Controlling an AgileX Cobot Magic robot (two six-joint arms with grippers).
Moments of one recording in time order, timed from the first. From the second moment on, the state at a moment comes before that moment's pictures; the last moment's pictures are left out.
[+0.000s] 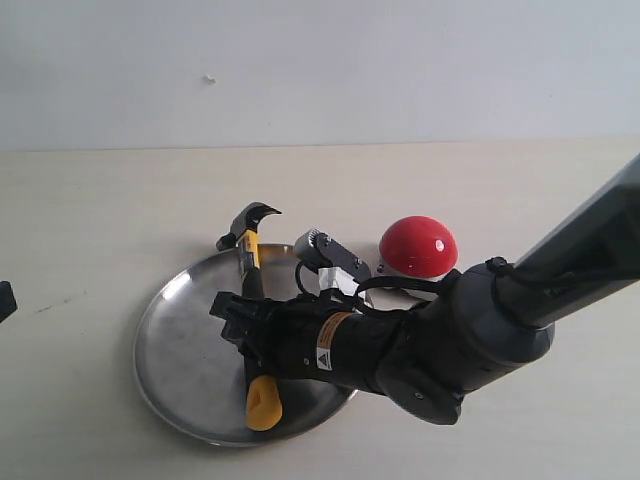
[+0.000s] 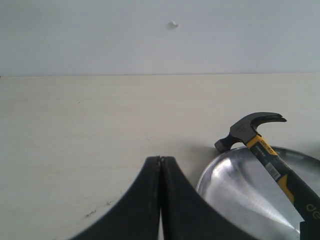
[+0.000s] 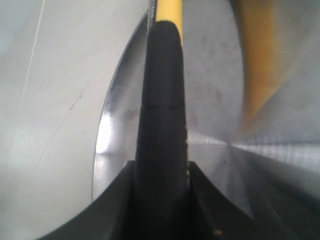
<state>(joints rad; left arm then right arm) -0.43 0.94 -0.20 -0.61 -0.43 0.41 0.80 2.11 -0.84 -0.20 -0.64 1.20</state>
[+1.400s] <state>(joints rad) -0.43 0.94 -0.20 -0.61 -0.43 0.41 0.80 1.86 -0.85 -0.08 -0.30 0.70</state>
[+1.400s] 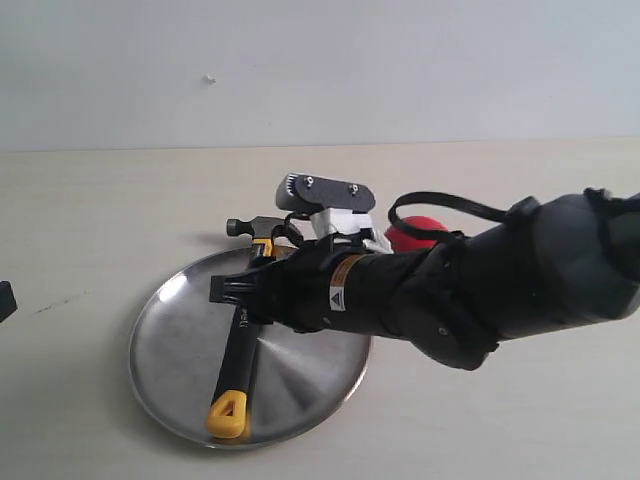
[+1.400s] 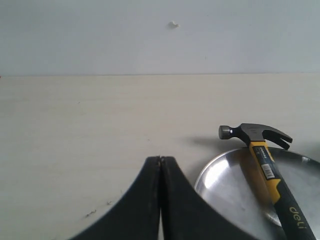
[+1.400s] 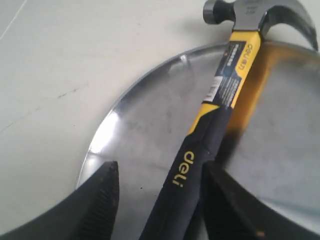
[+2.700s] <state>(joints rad) -0.43 0.94 -0.20 -0.61 -0.43 0.41 0.80 1.06 -0.43 -0.02 -0.25 0.19</state>
